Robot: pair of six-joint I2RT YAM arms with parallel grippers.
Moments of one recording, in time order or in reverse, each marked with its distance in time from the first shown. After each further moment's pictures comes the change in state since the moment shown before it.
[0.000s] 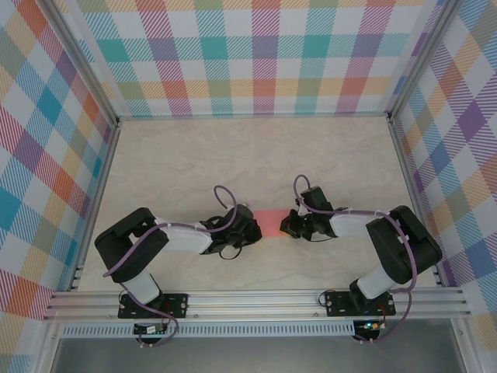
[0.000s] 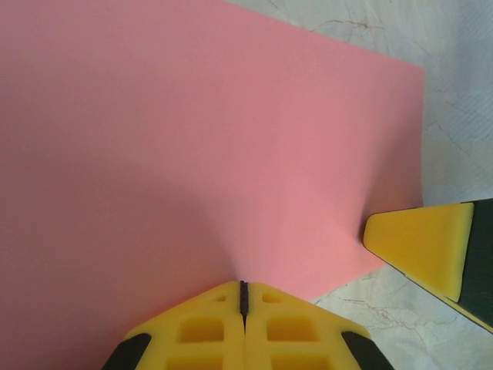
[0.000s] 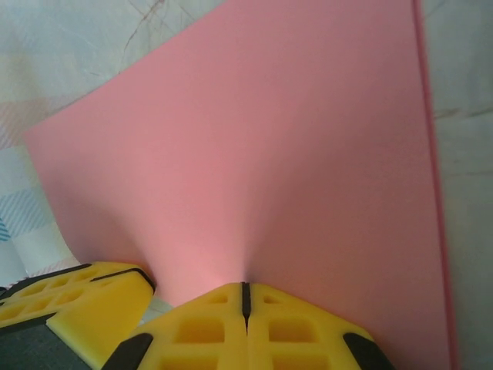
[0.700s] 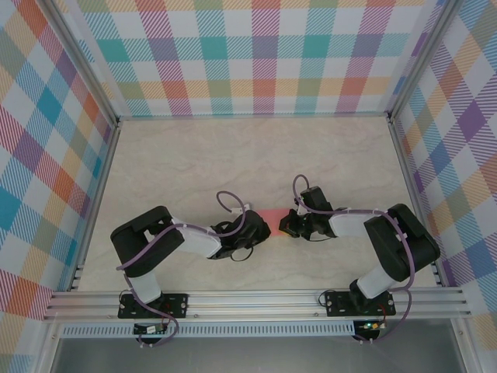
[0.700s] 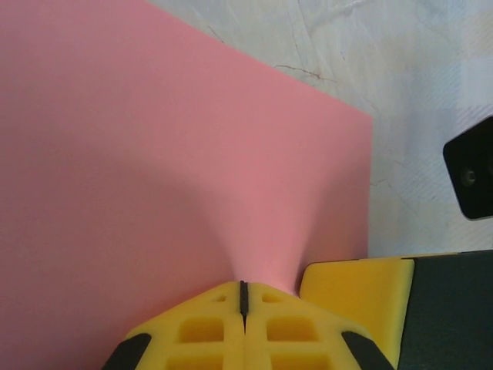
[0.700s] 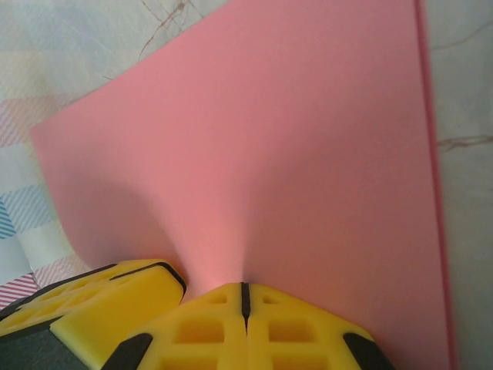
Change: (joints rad) left arm -0.091 0.111 0.021 0.200 -0.158 -0.189; right arm 0.000 0.022 -0.005 0.041 -0.011 -0.011
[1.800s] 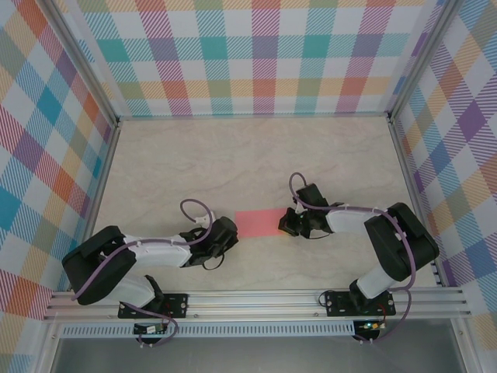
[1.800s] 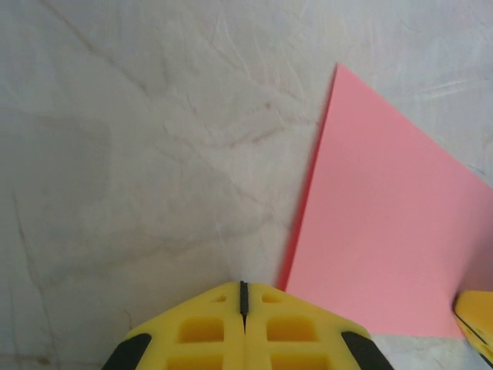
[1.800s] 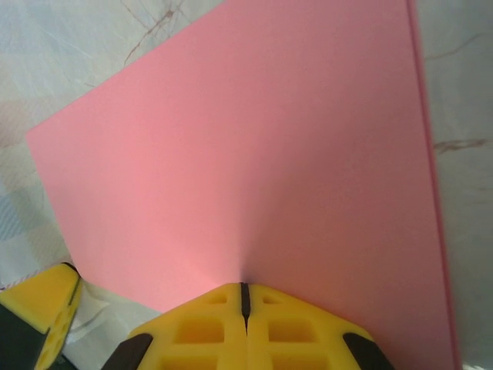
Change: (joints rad) left arm 0.092 -0.354 -0.198 -0.377 -0.137 -0.071; right arm 0.016 0.005 0.079 -0.153 0.078 -0.013
